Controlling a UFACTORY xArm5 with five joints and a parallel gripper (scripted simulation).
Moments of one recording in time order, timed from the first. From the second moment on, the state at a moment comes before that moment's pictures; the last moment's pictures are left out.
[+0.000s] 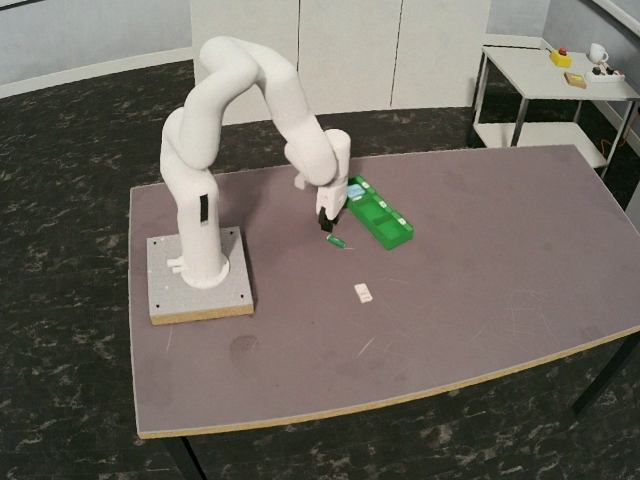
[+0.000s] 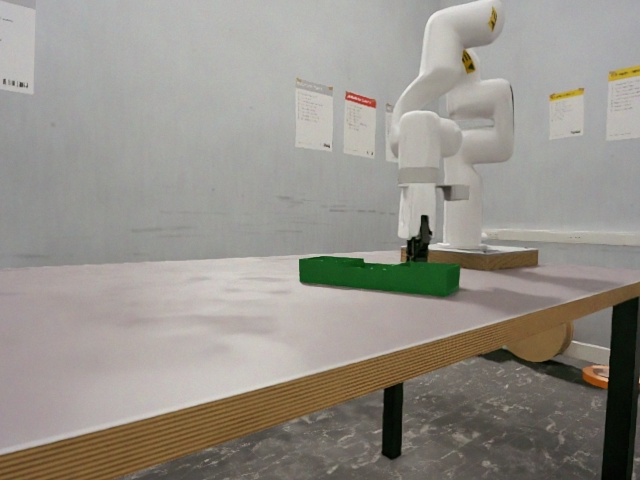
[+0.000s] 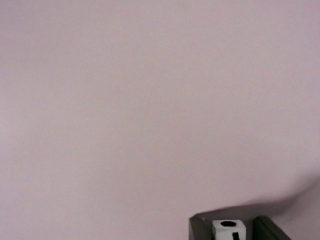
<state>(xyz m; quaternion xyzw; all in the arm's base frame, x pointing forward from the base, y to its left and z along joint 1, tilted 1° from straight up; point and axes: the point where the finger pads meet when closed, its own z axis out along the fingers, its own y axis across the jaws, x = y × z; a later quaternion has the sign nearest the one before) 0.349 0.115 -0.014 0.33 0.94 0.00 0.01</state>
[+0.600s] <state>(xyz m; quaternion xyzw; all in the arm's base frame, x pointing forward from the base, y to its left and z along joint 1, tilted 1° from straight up) 0.349 0.115 -0.014 0.33 0.94 0.00 0.01</state>
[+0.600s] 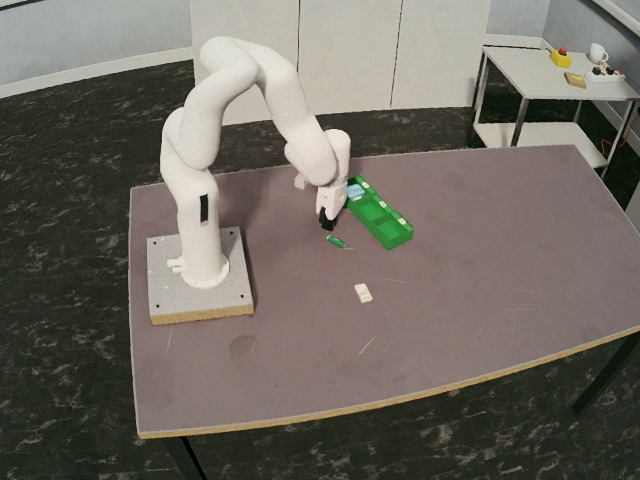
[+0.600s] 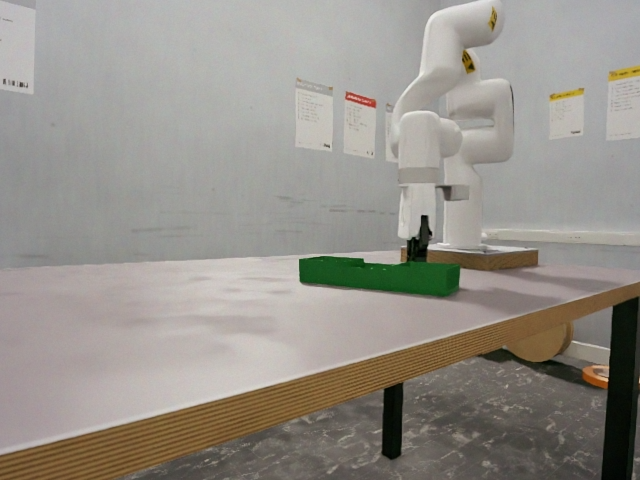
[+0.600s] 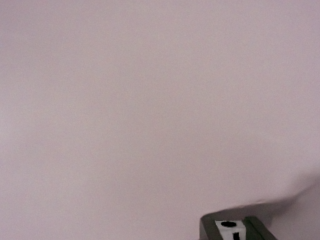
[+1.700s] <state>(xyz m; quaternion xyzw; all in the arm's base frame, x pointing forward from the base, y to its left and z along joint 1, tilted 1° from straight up) 0.349 0.115 0.018 0.33 0.94 0.01 0.01</state>
